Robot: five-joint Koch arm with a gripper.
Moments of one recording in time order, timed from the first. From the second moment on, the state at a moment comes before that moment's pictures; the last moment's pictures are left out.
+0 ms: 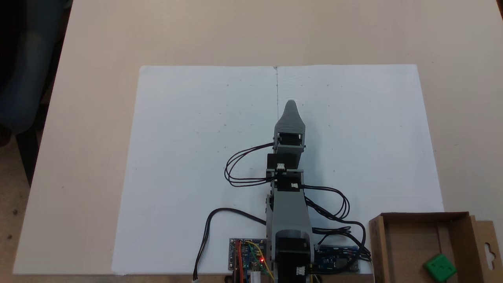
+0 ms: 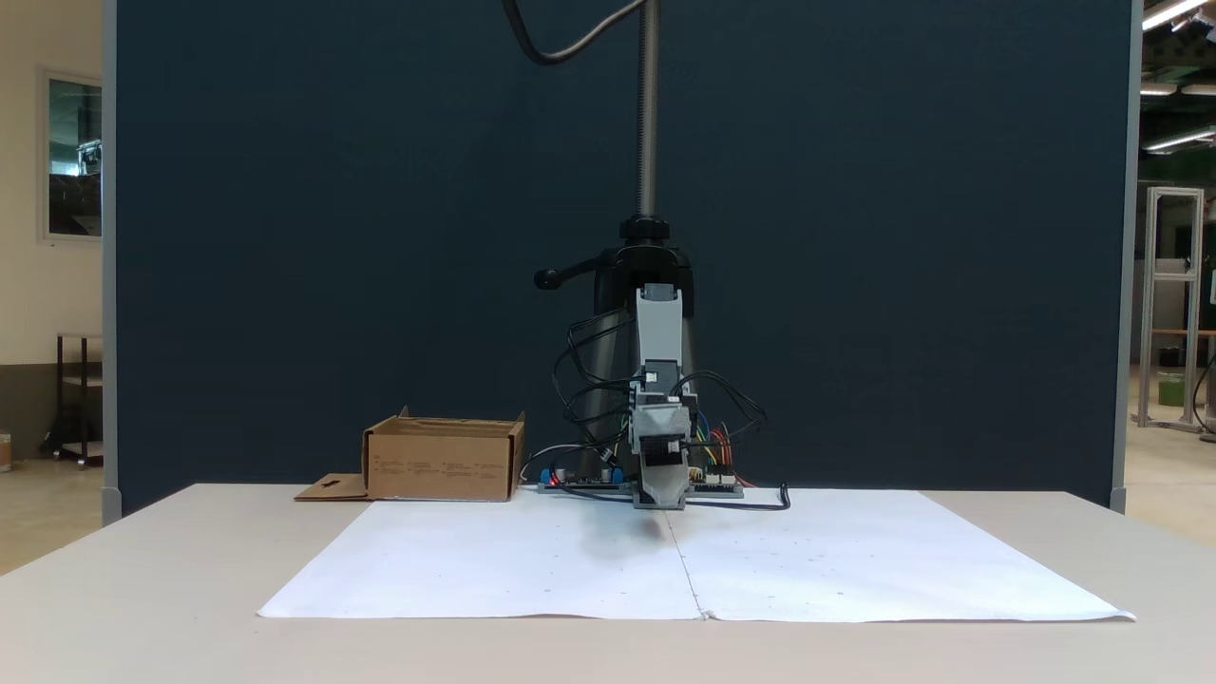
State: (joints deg) arm 1.3 129.3 175.1 -52.9 5.5
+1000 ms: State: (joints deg) arm 1.0 129.3 175.2 -81.7 5.5
